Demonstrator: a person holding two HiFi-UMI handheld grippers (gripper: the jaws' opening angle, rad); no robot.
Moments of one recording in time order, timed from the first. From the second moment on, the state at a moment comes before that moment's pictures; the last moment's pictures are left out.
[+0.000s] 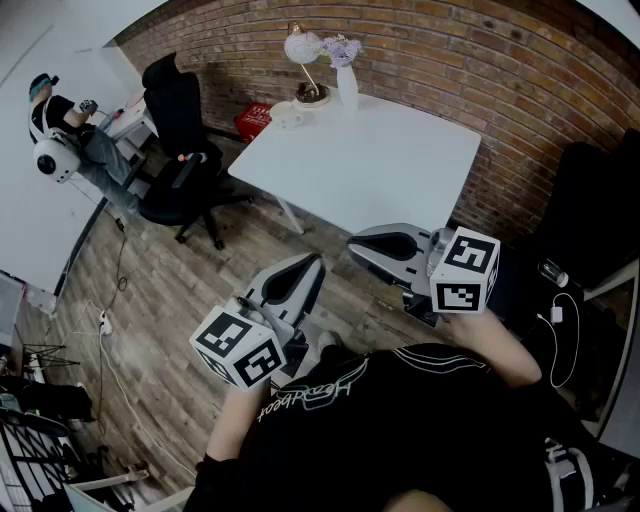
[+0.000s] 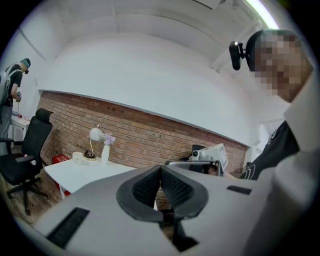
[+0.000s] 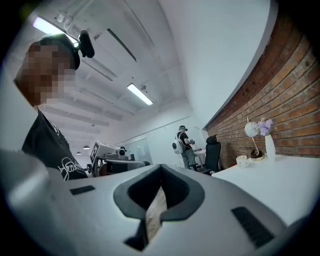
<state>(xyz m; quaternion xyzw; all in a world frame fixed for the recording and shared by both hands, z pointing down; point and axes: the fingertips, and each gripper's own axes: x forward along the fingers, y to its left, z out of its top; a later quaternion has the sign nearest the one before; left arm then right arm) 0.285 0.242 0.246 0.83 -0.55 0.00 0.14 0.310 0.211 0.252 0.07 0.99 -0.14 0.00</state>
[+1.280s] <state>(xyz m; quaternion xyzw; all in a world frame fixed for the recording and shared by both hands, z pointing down) 0.111 0.152 0.296 0.82 -0.54 -0.02 0.19 0.142 0.118 0.303 0.05 0.98 -0.18 -0.02</state>
